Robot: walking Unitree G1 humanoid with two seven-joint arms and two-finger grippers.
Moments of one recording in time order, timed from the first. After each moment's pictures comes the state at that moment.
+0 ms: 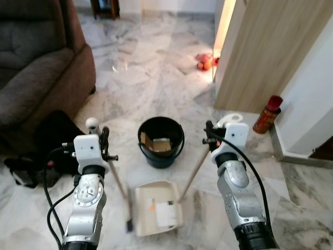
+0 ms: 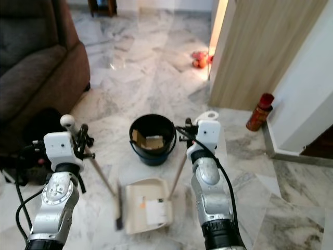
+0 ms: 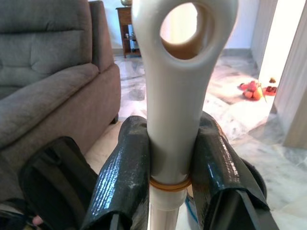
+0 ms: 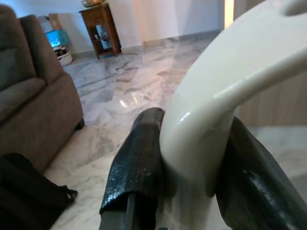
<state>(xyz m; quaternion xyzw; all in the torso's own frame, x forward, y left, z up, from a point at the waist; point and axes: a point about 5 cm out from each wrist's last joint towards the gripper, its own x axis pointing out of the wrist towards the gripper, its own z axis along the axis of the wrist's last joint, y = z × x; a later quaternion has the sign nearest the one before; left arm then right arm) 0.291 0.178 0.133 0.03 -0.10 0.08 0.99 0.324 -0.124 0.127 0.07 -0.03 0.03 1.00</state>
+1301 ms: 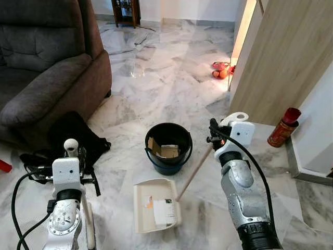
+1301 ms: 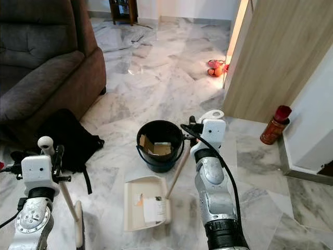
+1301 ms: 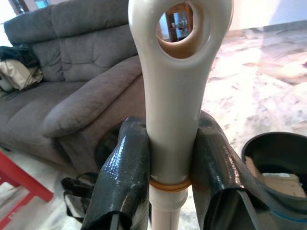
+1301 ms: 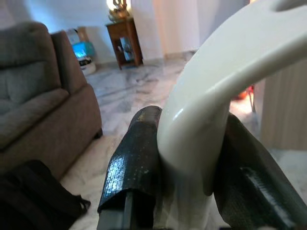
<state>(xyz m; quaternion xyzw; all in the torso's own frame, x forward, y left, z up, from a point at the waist) 0.251 0.219 0.106 0.10 -0.06 0.12 0.99 0.323 -0.134 0.141 0.06 -0.06 0.04 1.00</state>
